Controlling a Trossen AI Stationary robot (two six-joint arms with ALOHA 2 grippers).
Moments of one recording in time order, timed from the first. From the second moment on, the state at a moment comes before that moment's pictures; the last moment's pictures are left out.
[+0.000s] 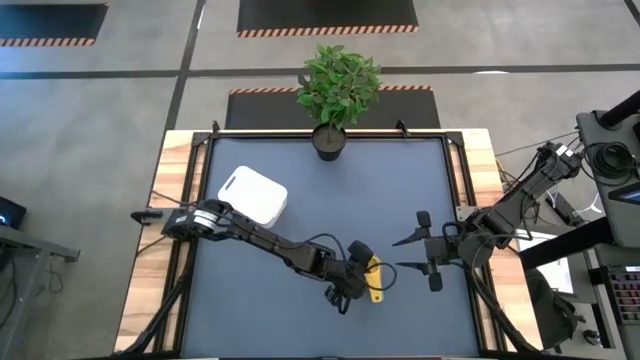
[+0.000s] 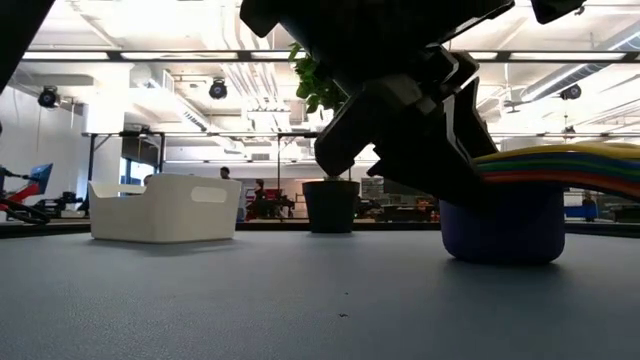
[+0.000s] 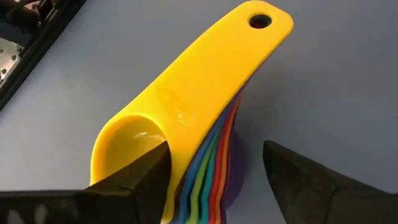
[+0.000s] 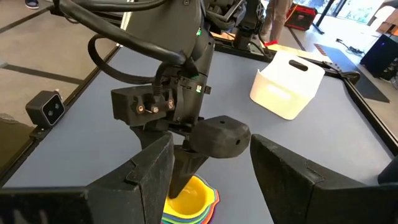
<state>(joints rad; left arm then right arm) -0.31 2.23 1.66 -0.24 -0.19 0.51 0.71 0.90 0.66 -0.20 0.57 0.09</state>
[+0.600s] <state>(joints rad) -0.31 2.23 1.60 -0.13 -0.22 0.53 0.71 0.90 0.66 -0.20 0.58 0.09</state>
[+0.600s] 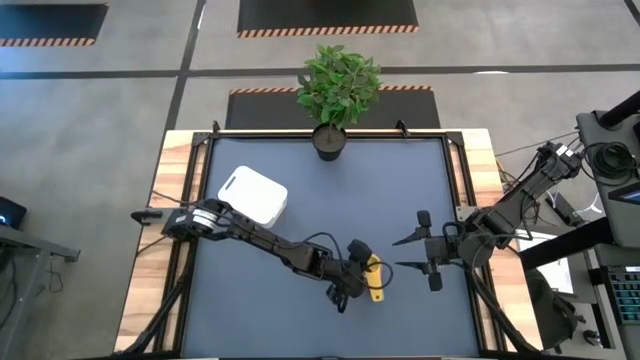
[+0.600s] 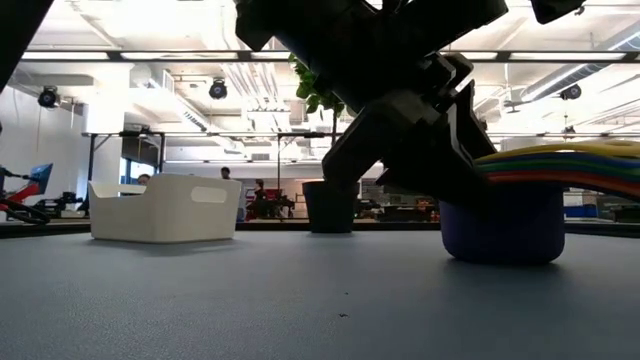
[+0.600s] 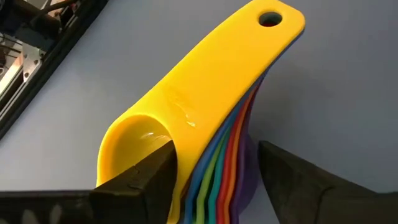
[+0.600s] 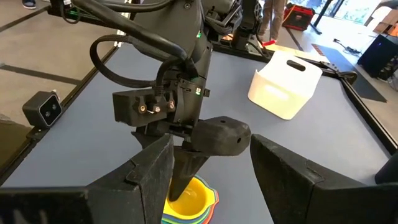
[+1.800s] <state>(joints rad) -0.31 2.22 1.59 -0.13 -0.23 0.49 0.71 0.90 0.66 -0.20 0.58 0.09</state>
